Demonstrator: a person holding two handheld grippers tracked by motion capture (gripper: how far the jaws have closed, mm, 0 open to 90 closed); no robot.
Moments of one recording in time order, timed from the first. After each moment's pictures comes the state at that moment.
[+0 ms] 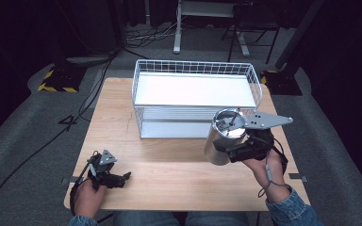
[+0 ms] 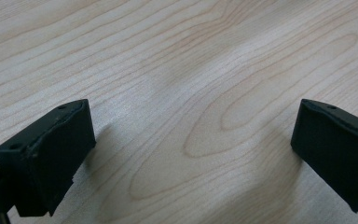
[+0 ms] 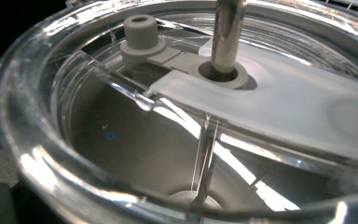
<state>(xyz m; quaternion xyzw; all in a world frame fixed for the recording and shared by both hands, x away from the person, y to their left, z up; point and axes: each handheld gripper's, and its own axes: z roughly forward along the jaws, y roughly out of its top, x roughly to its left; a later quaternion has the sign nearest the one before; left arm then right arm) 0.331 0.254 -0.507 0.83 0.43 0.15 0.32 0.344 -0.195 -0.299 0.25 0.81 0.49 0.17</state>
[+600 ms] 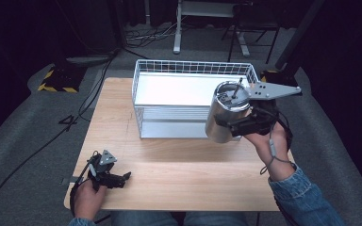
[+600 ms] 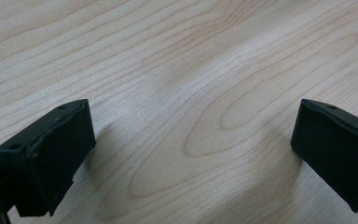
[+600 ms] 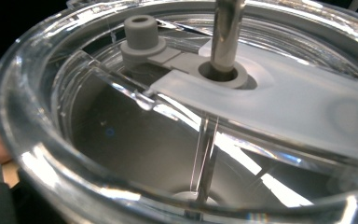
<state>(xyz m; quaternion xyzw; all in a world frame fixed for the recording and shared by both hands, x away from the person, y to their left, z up) 0.330 0.253 -0.507 0.83 0.43 0.15 0.32 0.374 -0.188 -0.240 0.24 0.81 0.50 0.20</state>
